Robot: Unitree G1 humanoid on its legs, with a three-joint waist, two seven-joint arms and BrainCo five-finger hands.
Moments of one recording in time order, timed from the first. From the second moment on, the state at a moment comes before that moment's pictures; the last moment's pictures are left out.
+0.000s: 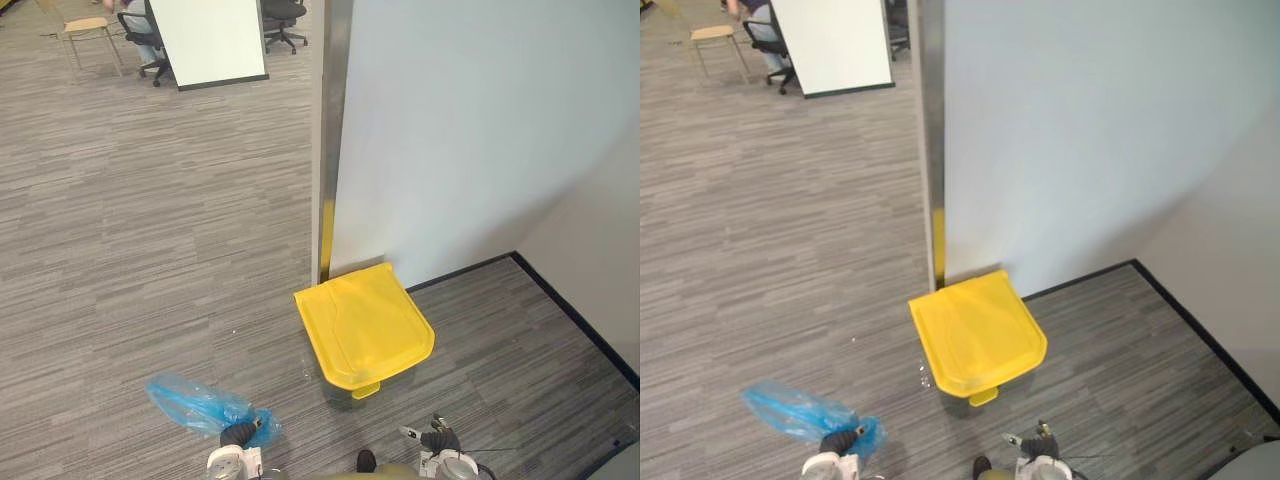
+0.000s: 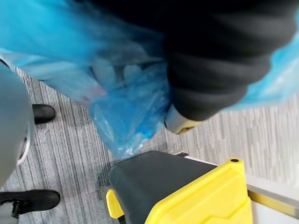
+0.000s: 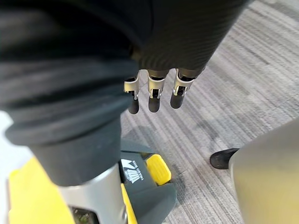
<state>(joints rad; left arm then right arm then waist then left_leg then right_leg) 0.12 0.00 0.14 0.92 -0.04 -0.11 0.10 0.09 -0.02 -0.22 0.93 -0.02 -0.03 -0.13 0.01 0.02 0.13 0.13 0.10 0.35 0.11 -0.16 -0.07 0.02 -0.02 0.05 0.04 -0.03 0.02</state>
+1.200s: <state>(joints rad) -0.02 0.02 0.11 0.87 -0.04 -0.12 0.12 0.00 -0.02 -0.18 0.80 -0.02 -0.02 -0.14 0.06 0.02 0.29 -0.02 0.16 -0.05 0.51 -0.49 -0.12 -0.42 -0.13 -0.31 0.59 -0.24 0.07</state>
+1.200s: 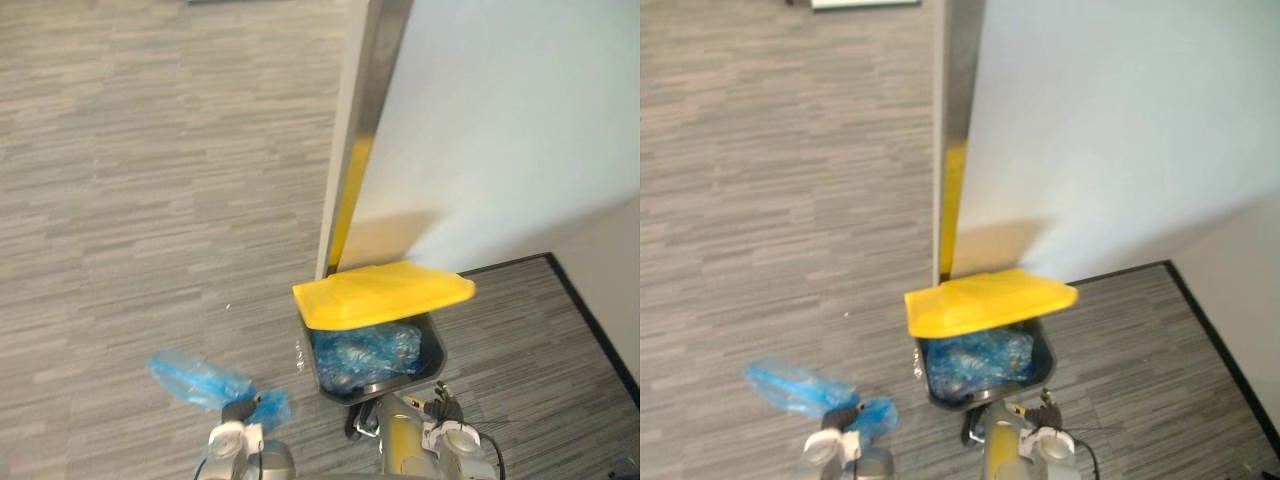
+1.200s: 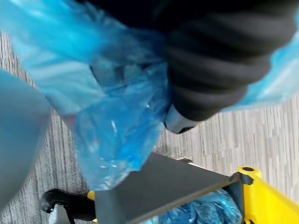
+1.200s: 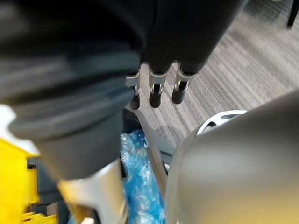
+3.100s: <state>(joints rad) -0.29 0.16 -0.50 0.07 -0.31 -0.26 0.08 -0.96 -0.41 0.13 0.84 0.24 -0.04 -0.21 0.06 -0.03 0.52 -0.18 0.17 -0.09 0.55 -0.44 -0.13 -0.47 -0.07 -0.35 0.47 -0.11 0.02</state>
